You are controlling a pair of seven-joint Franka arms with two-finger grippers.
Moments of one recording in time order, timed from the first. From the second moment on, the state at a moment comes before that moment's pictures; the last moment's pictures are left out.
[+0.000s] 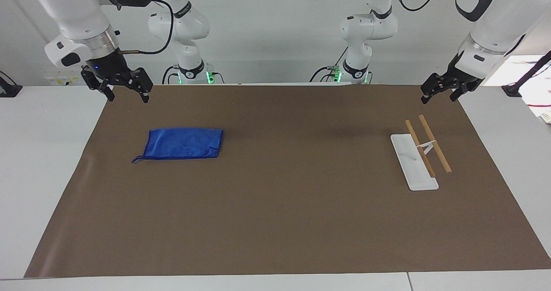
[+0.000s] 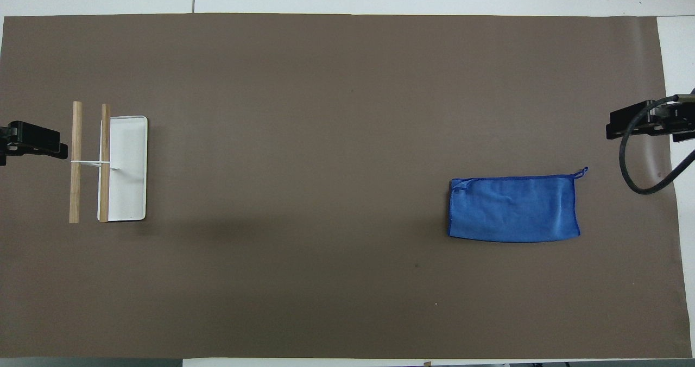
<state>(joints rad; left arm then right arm) -0.01 -0.05 0.02 -1.67 -0.02 1.59 0.00 -0.05 -0.02 0.04 -1.59 -0.02 1.57 0.07</state>
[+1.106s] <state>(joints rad) -0.01 -0.05 0.02 -1.67 -0.02 1.59 0.00 -0.04 -0.15 0.05 -2.00 -0.02 1.89 0.07</state>
